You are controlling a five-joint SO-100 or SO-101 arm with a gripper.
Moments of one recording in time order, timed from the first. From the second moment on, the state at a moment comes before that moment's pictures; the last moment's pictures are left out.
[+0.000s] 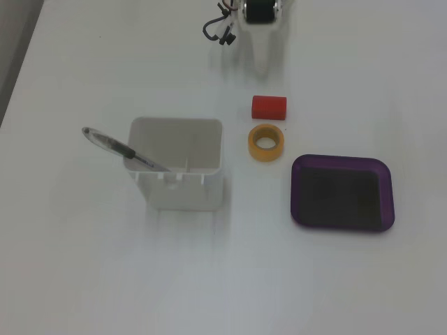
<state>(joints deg) 1.1 191.1 173.5 68.8 -0.6</state>
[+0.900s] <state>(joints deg) 1.6 191.1 173.5 65.3 -0.9</state>
